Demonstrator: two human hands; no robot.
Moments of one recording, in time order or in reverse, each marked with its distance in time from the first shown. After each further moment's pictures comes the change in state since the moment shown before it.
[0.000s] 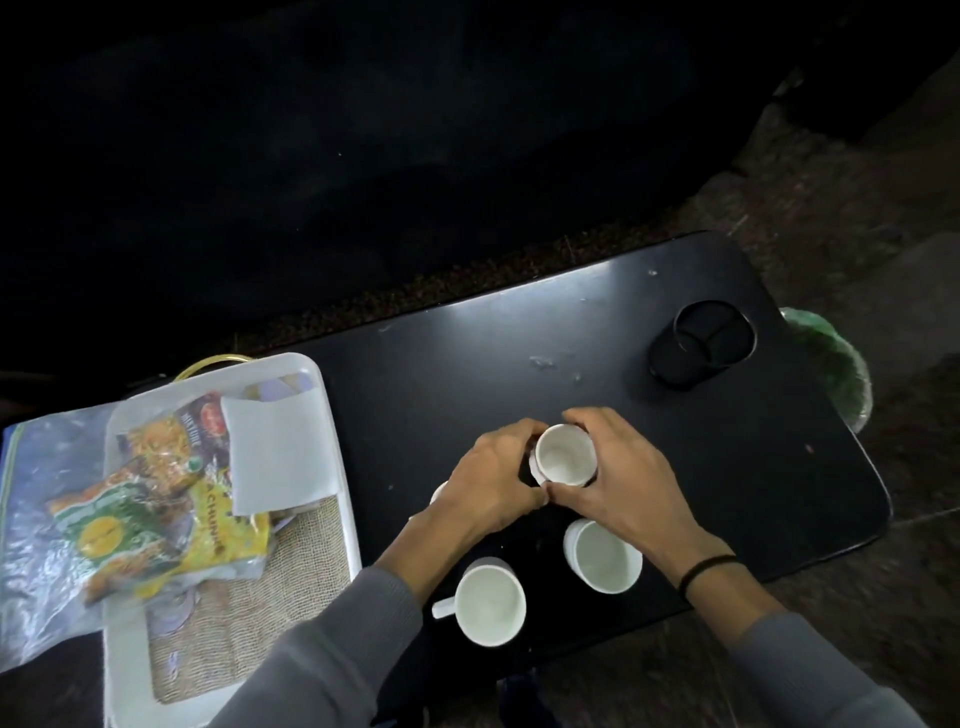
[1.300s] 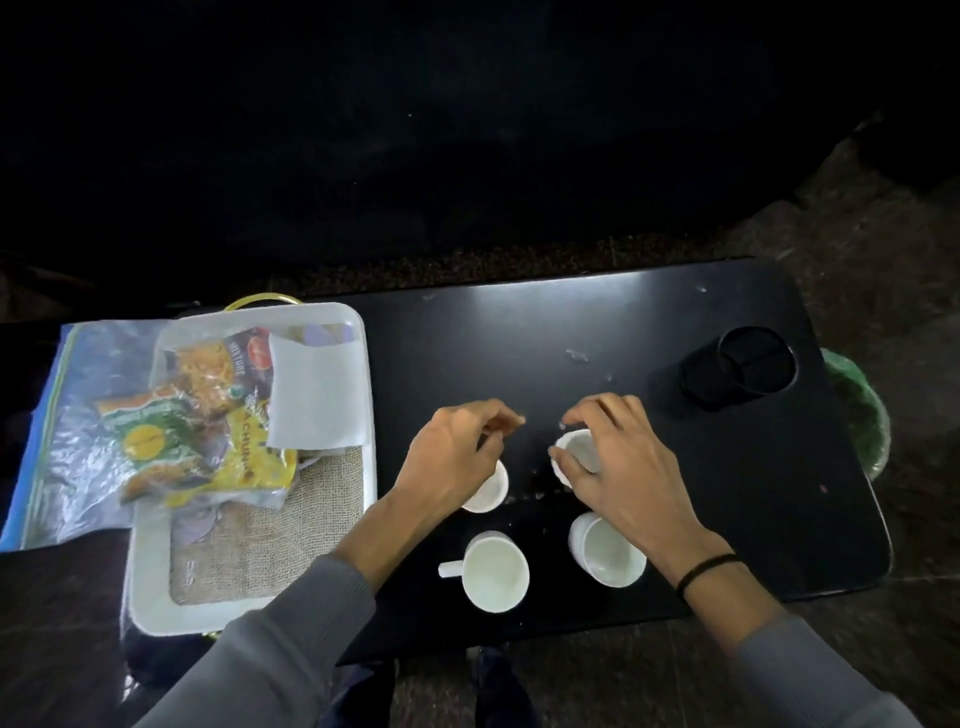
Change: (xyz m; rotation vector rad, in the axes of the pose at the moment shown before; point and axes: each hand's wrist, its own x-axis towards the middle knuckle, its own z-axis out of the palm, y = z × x) left_hand -0.040 -0.028 -0.029 -0.052 0.326 -0.032; right_hand 0.004 -0.030 -0.004 -0.232 0.027 -0.233
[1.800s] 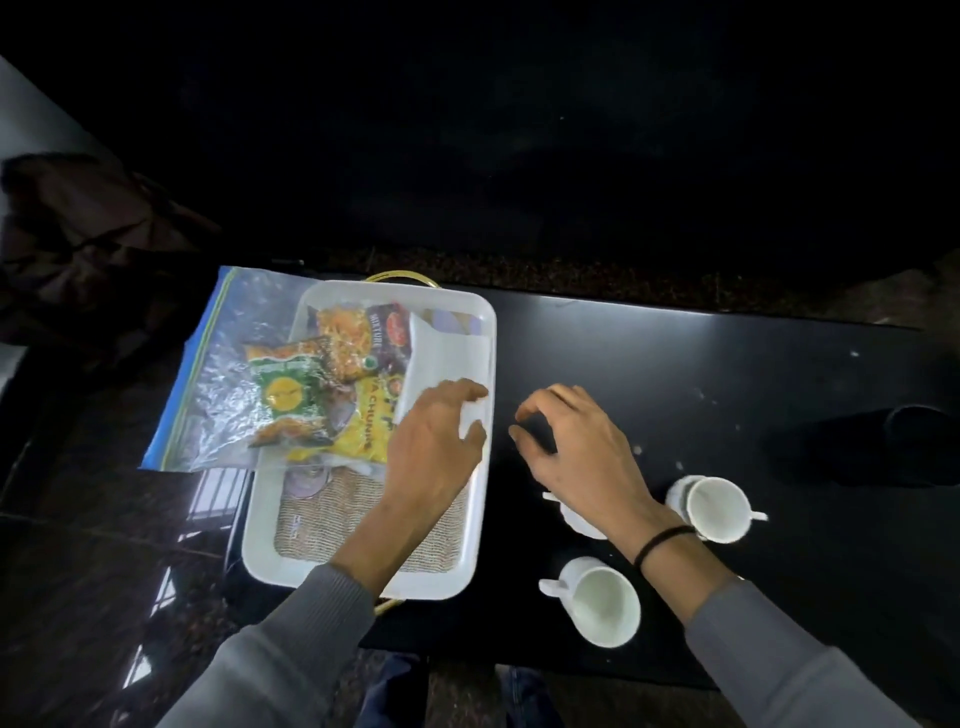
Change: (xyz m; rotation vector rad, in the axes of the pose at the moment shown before) left_hand -0.040 -0.088 -0.083 0.124 0.358 -0.238; right_hand 0.062 -0.142 0.056 0.121 -0.127 -0.226
